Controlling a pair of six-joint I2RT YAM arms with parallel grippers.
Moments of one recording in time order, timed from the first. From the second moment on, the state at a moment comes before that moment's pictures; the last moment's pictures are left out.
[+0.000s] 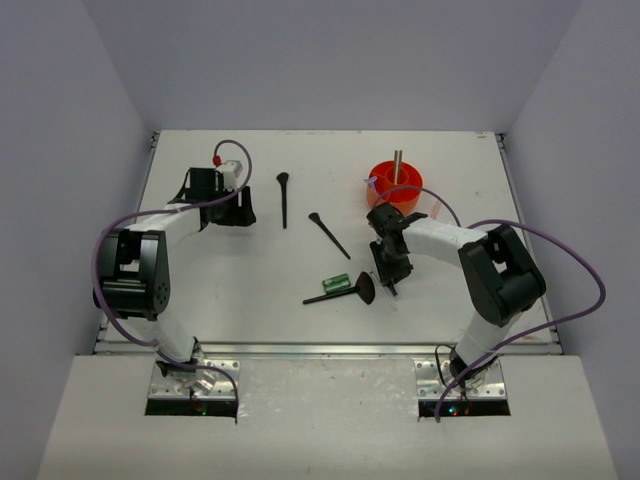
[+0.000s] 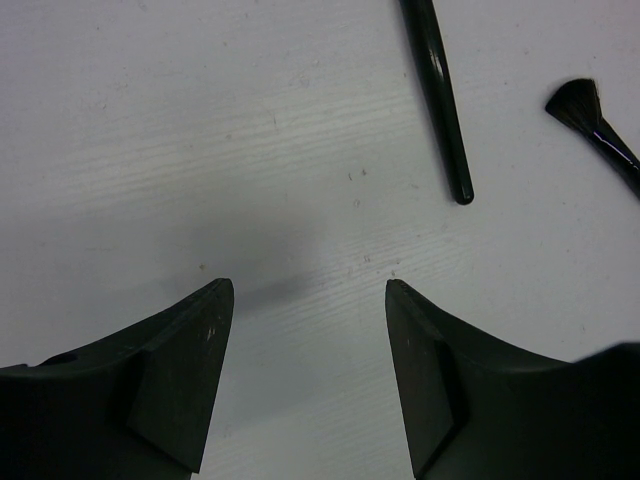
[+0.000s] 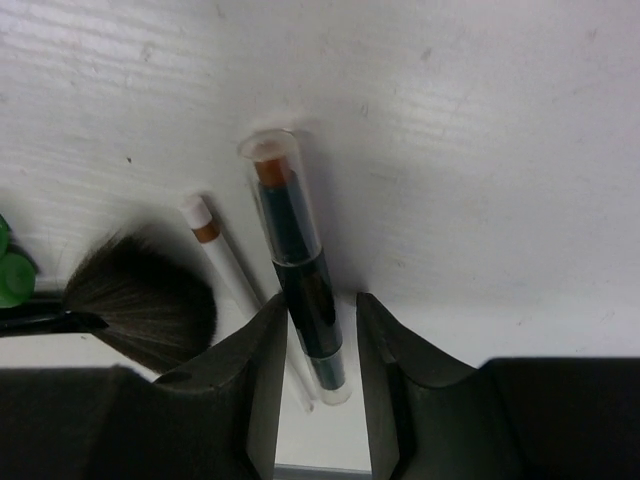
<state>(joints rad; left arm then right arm) -0.01 1.68 0.99 -0.15 0.31 -0.02 0.50 1.73 0.93 -0.59 0.08 0.27</state>
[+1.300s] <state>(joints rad) 0.02 1.68 1.00 -0.17 0.27 0.00 0.16 1.31 0.98 0.08 -0.08 0.07</state>
